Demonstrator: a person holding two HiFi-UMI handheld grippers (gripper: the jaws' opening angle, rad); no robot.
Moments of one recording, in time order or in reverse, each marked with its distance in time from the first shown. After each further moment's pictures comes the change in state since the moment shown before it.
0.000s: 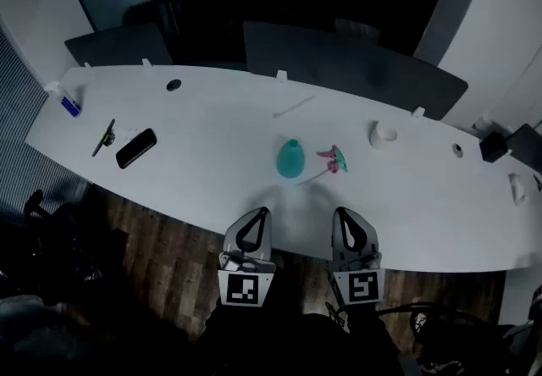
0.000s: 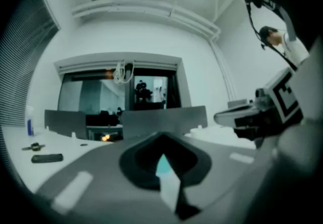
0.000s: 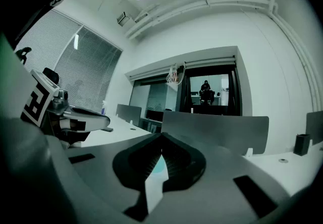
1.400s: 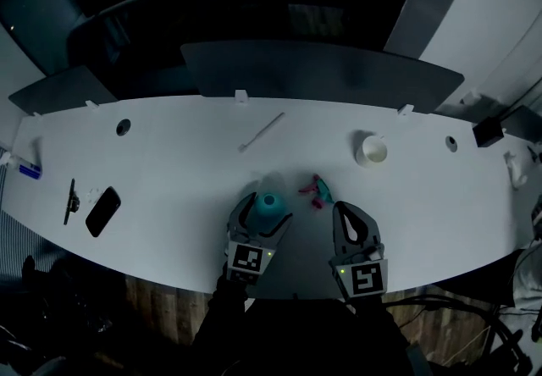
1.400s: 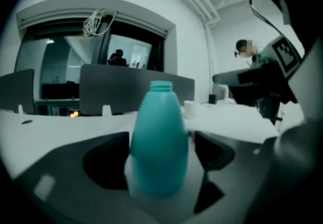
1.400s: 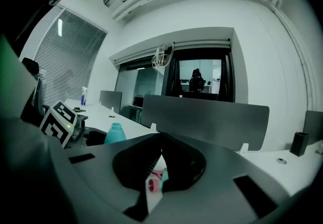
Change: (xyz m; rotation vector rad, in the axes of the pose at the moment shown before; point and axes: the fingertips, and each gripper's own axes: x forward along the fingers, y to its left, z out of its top) left arm 0.207 -0.008 -0.119 -0.062 0.250 -0.343; right arm 0.123 -0.101 -0.040 0.000 0.152 -0.088
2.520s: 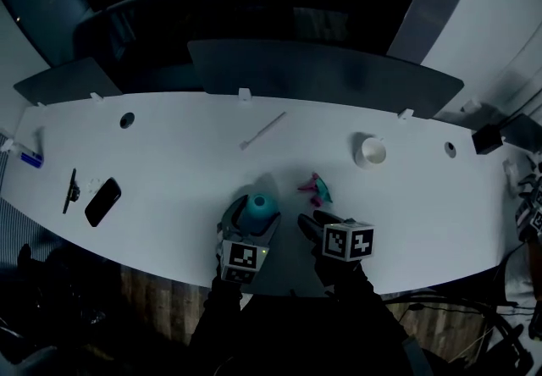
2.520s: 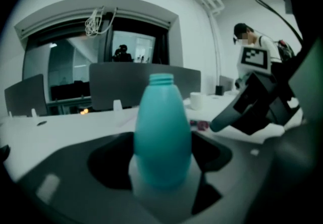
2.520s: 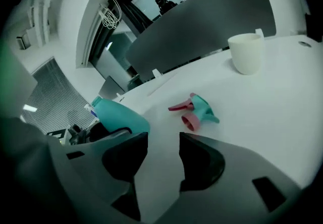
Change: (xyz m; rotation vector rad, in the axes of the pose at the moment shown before) left arm -0.020 0.010 -0.015 0.028 0.095 0.087; right arm 0.029 0.053 -0.125 0.683 0.619 0.237
